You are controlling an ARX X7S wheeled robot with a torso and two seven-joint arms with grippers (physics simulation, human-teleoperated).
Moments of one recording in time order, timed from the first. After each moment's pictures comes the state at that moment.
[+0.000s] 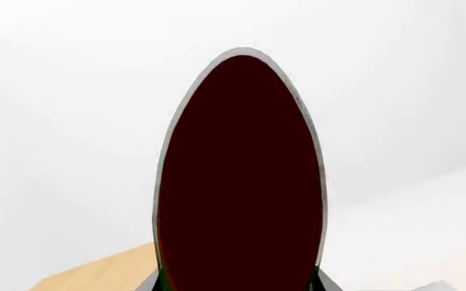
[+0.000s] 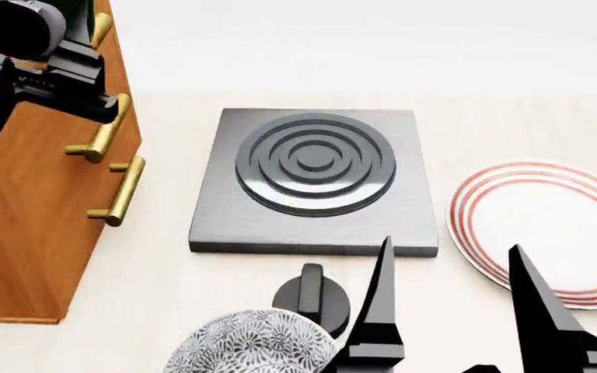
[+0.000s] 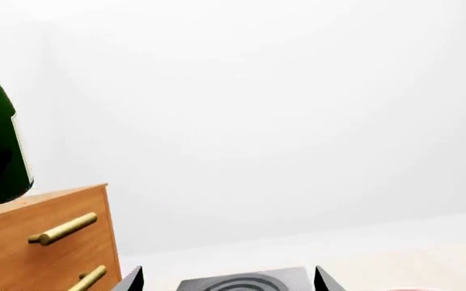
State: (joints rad) left arm -1.12 -0.51 0.53 0.28 -0.65 -0.84 -0.44; right arm 0.06 0.48 -0.12 -0.90 0.67 0.39 0.53
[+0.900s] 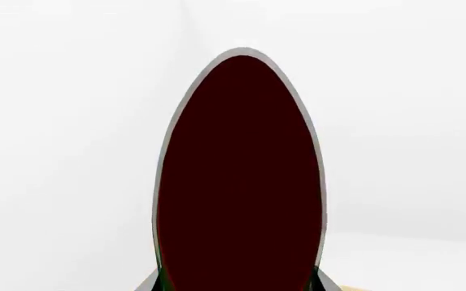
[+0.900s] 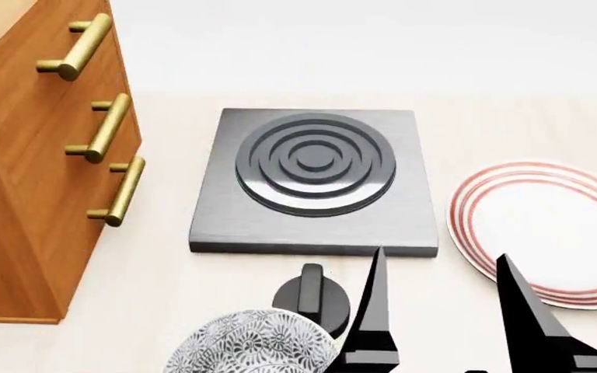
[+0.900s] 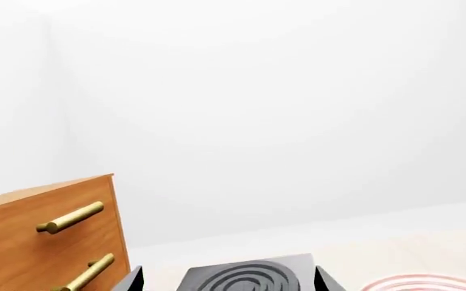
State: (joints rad) left arm -1.82 -0.43 0.53 -0.74 -0.42 -0.78 -0.32; right arm 0.04 0.48 -0.14 -0.87 0.68 0.36 0.52
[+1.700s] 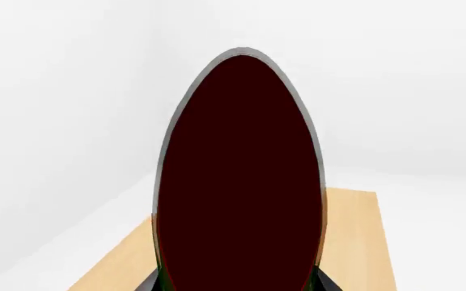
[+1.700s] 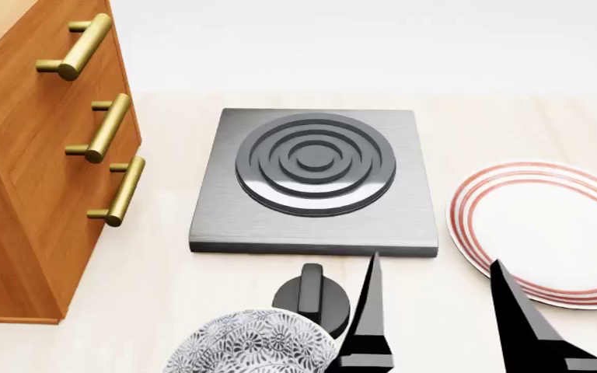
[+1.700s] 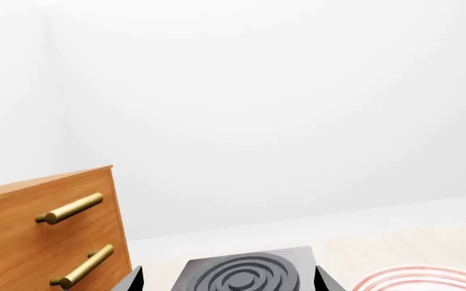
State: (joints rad) left arm -1.60 -0.42 0.44 -0.72 -0.53 -0.78 -0.32; right arm 0.03 0.49 -0.16 -0.86 0.68 0.34 0.52
